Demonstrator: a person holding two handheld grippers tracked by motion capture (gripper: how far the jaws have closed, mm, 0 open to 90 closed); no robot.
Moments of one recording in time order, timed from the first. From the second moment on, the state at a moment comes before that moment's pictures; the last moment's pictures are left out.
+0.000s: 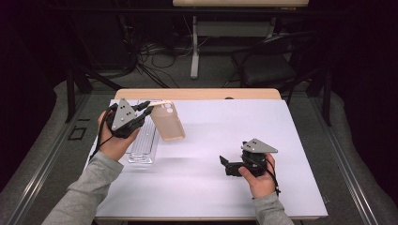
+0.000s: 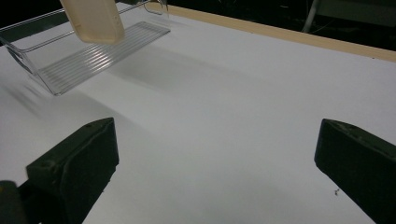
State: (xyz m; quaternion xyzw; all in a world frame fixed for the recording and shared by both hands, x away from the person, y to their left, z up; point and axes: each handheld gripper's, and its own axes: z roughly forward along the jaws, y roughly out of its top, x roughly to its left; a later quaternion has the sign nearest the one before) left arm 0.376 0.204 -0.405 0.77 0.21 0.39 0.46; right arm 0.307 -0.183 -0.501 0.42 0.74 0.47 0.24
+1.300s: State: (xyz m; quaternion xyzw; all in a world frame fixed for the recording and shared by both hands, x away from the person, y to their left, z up) left arm 0.434 0.232 -0.372 0.77 0.18 0.45 0.42; right arm 0.301 -0.197 -0.510 0.45 0.70 0.47 0.29
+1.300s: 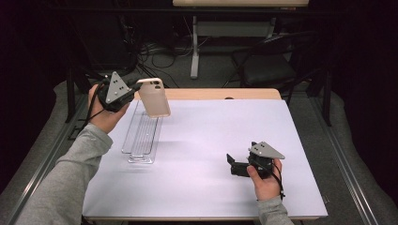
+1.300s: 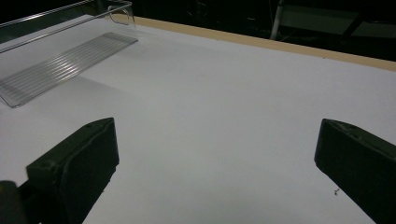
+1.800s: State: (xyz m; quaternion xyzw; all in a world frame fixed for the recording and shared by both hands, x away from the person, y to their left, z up) left arm 0.459 0.246 -0.373 0.77 0.18 0.47 0.40; right arm 0.298 -0.198 -0.513 0.45 0.70 0.45 0.31
